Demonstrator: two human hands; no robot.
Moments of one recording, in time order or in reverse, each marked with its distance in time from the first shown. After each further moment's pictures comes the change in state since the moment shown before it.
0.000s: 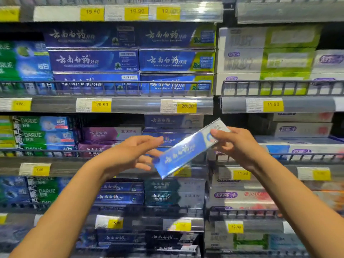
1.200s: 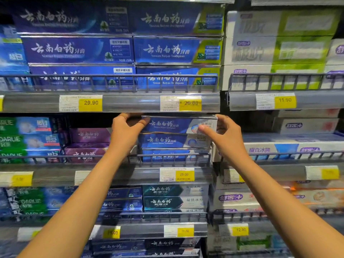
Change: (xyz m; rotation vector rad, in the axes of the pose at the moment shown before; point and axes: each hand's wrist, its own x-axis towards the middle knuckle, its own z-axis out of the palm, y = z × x) left_hand 0.093 -0.020 -0.038 0.082 0.725 0.447; right_hand 0.052 0.043 0.015 -0.496 0.330 -0.352
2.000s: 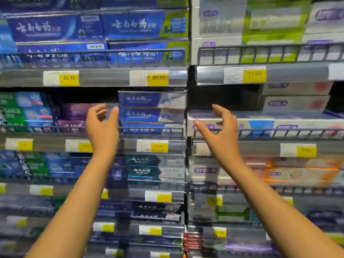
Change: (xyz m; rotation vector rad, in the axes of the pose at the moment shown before) left_hand -0.092 0.012 0.028 0.122 0.432 -0.062; right_hand -0.056 0.027 -0.068 -0.039 0.024 -0.106
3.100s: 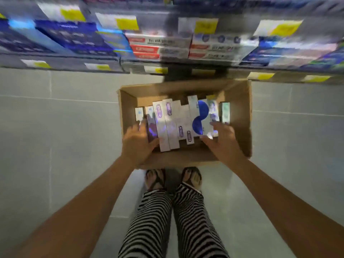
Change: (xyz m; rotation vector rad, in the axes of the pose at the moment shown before) left_hand -0.809 -0.568 -0.045 1.142 -1.535 -0.375; right_hand -0.715 0.580 -0.176 -0.547 -0.992 1.020
